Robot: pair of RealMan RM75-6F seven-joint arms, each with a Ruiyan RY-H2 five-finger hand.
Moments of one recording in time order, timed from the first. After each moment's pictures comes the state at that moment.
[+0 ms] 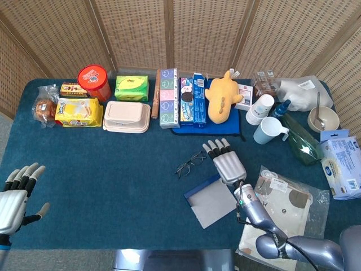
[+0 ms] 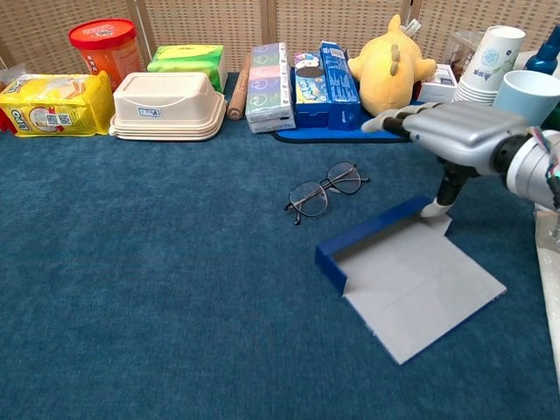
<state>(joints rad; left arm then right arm) -0.05 -0.96 0.02 -2.03 1.45 1.43 0.24 0.70 -1.57 0.13 -1.51 -1.07 1.07 -0.64</state>
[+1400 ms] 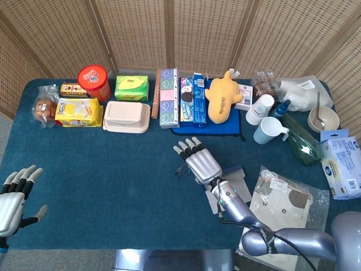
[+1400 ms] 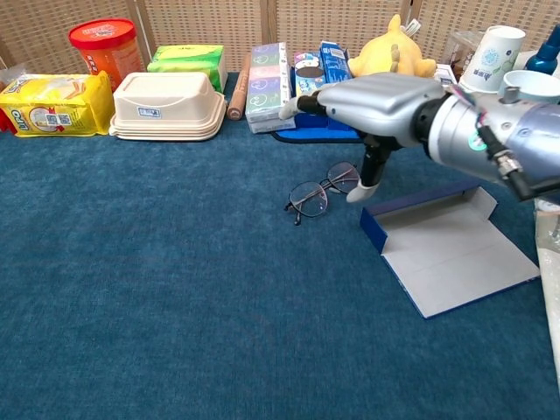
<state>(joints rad) -0.04 -0.95 0.04 -2.00 1.47 1.45 0.18 0.86 -1.58 0.20 -1.67 -0.98 0.99 -0.73</state>
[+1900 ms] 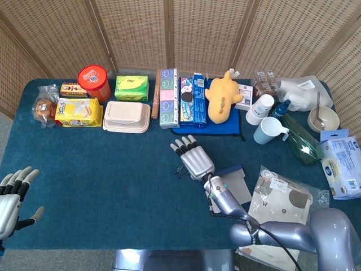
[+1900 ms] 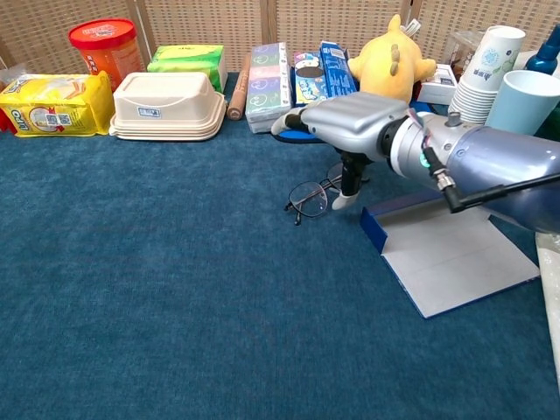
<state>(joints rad) -0.02 -0.95 0.04 -1.99 1.48 1.47 0.16 0.92 -1.70 0.21 -1.48 -0.93 0.96 -0.73</state>
